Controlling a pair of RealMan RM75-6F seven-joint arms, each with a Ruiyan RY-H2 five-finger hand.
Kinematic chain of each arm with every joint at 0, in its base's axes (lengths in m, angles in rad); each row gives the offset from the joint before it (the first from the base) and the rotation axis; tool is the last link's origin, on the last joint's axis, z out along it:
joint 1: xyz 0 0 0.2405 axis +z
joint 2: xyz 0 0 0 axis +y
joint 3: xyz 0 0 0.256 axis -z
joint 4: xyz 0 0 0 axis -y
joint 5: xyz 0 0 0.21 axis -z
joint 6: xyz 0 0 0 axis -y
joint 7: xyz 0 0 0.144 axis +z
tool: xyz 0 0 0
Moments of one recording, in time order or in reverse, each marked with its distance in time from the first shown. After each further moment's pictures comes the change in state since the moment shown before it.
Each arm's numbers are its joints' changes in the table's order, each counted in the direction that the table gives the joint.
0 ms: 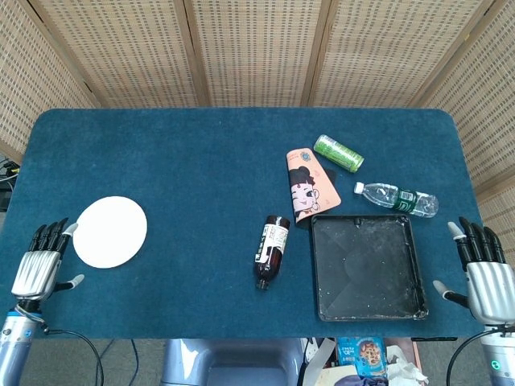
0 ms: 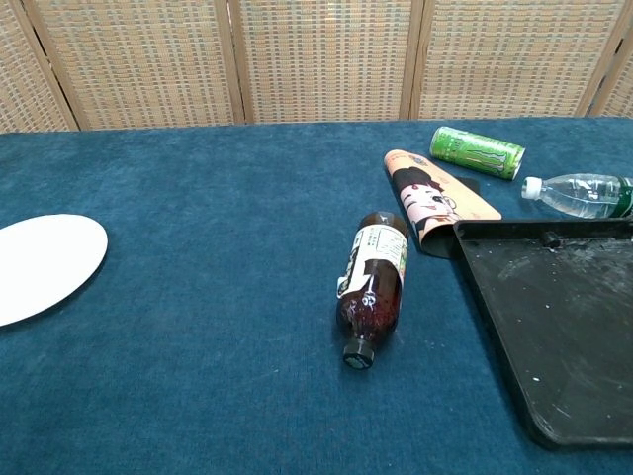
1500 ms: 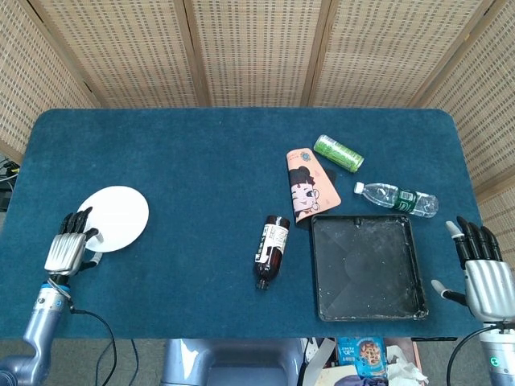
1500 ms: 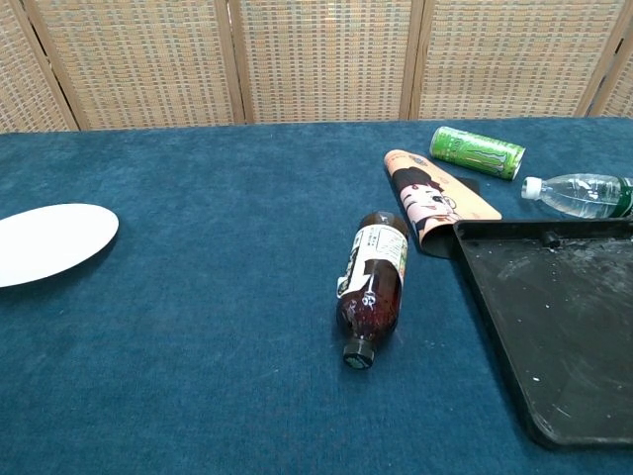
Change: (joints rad) left arm -0.127 -0.210 0.064 -0.316 0.040 0.171 -0.126; right arm 0.010 -0.001 -0.001 -0.006 -0.014 0.025 0.030
